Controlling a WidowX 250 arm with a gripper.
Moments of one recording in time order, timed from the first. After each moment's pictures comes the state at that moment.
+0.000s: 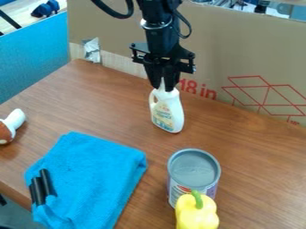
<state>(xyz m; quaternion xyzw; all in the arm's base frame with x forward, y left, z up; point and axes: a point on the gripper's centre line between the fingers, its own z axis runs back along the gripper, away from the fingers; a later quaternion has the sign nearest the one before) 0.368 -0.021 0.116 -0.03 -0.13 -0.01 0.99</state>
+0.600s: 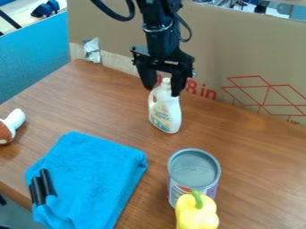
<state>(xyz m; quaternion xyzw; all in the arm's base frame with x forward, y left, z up) 0.366 -0.025 0.112 -0.04 -0.11 -0.02 0.99</state>
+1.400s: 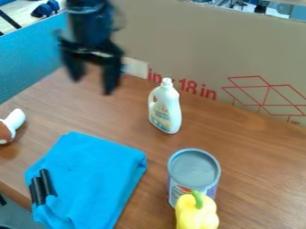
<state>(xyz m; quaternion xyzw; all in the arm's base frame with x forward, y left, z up) 0.266 0.073 0.145 0.05 -0.07 0.05 0.99</state>
